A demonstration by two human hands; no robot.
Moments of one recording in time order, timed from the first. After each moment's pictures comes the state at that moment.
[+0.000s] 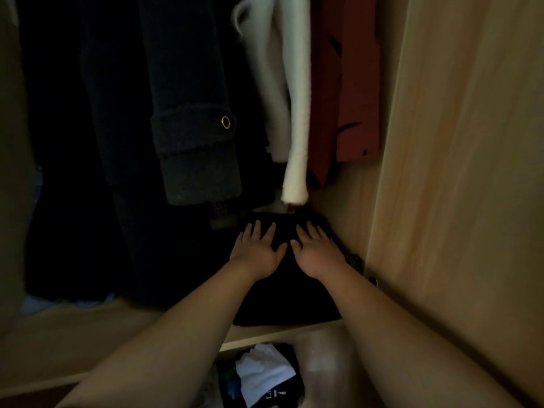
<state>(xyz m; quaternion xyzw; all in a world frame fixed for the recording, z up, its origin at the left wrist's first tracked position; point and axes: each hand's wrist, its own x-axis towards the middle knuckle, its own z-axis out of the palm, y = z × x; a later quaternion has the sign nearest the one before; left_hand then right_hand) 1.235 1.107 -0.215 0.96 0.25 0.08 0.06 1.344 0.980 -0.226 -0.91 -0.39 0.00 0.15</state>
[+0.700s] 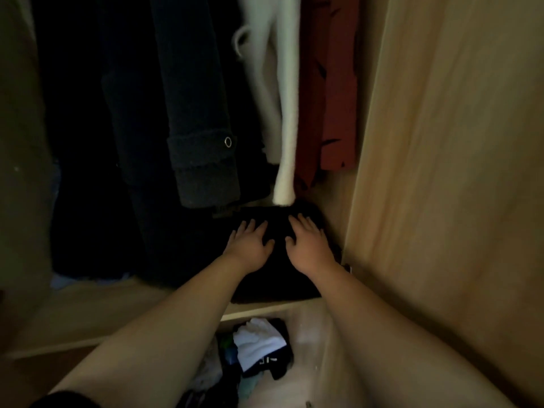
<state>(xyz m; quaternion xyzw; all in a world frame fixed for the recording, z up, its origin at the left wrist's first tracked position) 1.182 1.069 -0.177 0.96 0.25 0.06 0.11 1.279 0.930 -0.185 -0.88 -0.40 -0.05 0.26</state>
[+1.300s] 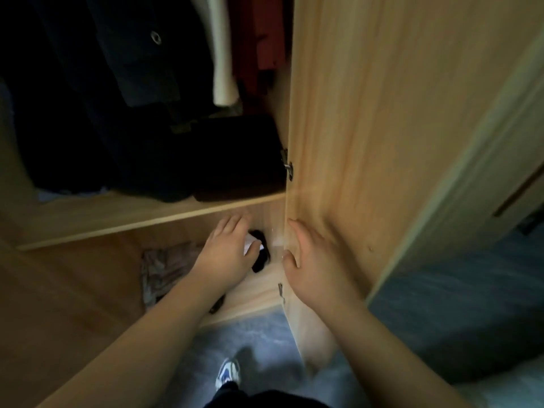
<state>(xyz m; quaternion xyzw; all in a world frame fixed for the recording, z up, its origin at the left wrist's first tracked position) 1.007 0.842 -0.228 0.96 0.19 0.09 0.18 1.081 0.655 -0.219 -0.89 -0.35 -0.03 0.29</state>
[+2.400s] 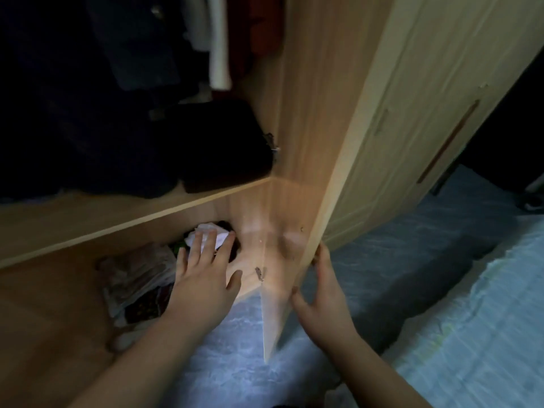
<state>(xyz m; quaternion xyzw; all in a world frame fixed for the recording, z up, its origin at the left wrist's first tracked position) 0.894 0.900 -0.257 0.98 0.14 0.07 0.11 0.945 0.677 -0.251 -0.87 -0.17 0.03 0.46</state>
